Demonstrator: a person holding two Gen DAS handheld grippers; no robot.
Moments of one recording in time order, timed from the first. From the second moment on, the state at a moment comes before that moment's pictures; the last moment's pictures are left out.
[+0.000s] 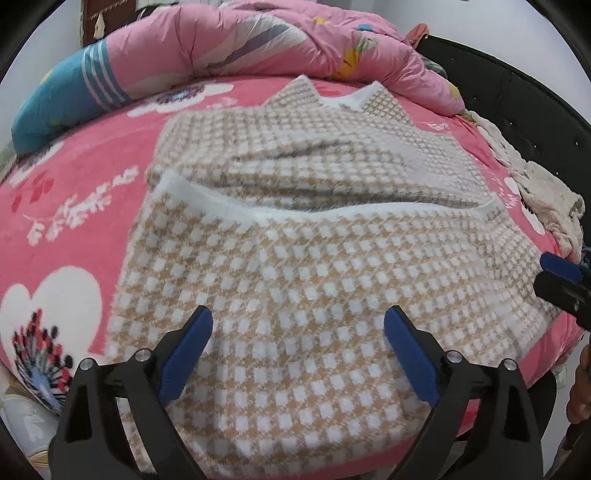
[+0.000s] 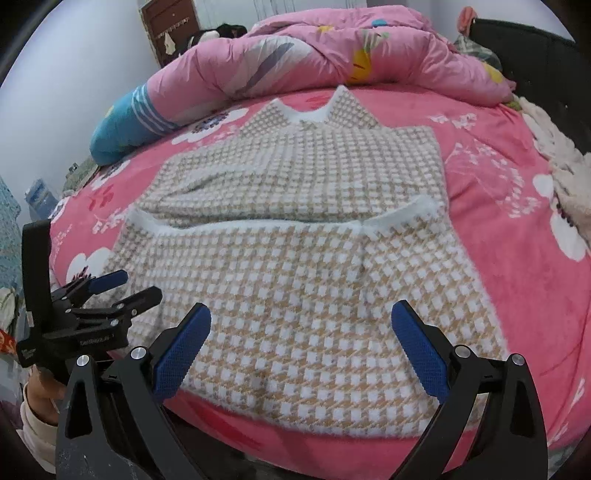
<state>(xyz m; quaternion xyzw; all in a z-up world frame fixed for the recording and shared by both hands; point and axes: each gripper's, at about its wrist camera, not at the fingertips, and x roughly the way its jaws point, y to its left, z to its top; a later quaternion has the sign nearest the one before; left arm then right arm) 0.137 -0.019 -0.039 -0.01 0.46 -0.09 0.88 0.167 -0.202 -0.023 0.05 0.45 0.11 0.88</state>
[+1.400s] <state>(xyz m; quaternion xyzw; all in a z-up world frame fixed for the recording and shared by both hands) 0.535 -0.069 -0.018 0.00 0.49 -0.06 0.87 0.565 -0.245 -0.045 0.17 0.54 0.14 0.82</state>
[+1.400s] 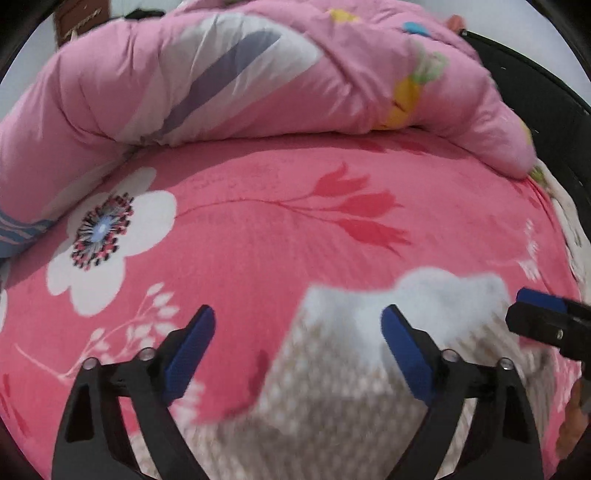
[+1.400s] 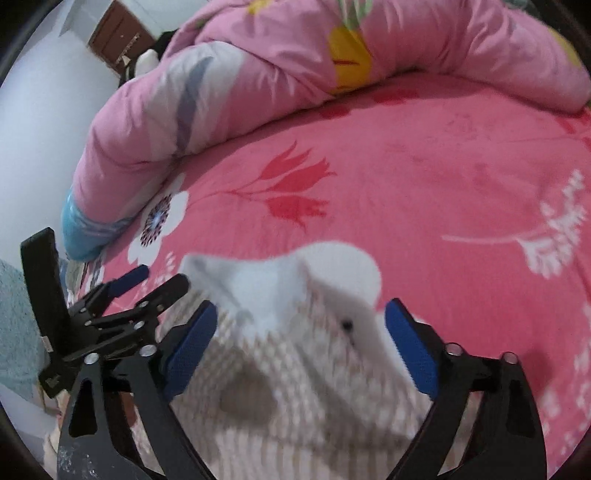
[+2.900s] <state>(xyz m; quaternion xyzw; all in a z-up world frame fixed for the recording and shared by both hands) 0.347 0.004 0.018 -0.07 0.39 -0.23 0.89 0.384 -0.181 -0.003 0.00 0.48 0.21 0.85</state>
